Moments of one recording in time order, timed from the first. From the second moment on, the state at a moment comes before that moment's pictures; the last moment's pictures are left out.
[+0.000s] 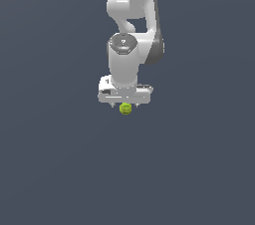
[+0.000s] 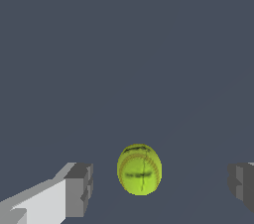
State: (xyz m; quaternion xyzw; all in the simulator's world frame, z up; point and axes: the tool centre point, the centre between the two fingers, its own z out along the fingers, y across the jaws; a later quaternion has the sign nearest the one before) arm -0.016 -0.011 0.155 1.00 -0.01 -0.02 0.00
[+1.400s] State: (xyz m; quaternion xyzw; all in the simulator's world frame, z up) arm -0.046 -0.024 0.123 1.00 0.06 -0.01 0.01
